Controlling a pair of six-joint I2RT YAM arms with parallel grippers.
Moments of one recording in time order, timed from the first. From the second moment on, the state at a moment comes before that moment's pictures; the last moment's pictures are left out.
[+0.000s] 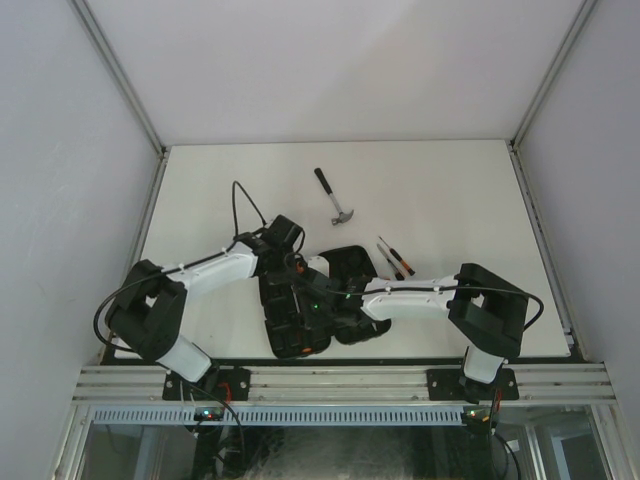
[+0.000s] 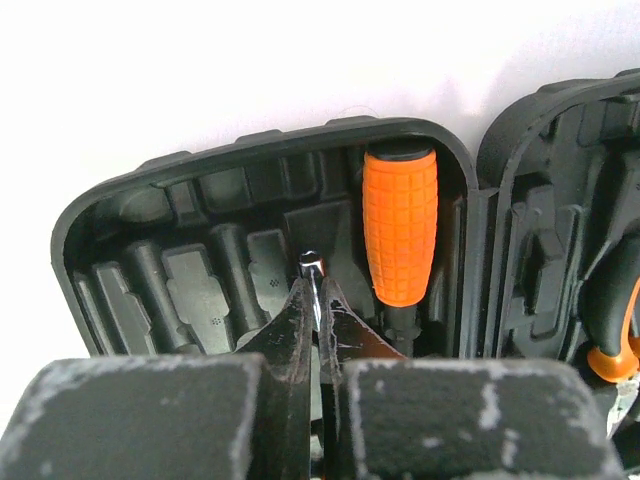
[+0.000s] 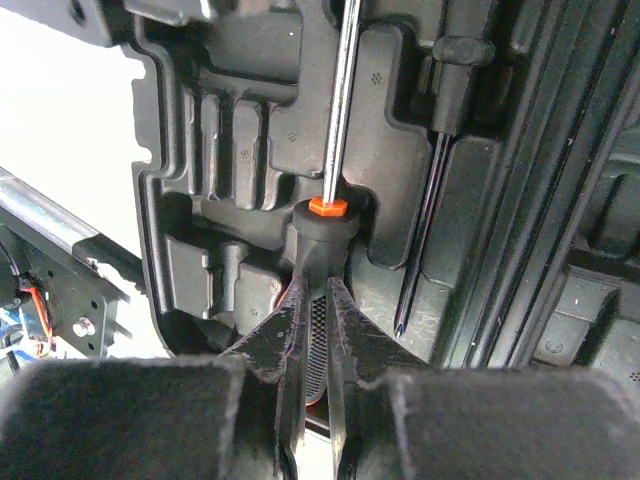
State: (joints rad) left arm -0.63 1.55 0.91 -0.52 -0.12 -0.78; right arm 1.18 1.73 1.02 -0.26 0.08 0.86
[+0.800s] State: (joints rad) left arm -0.70 1.62 0.93 -0.51 -0.24 -0.78; right arm 1.19 1.72 1.01 -0.25 0.13 0.90
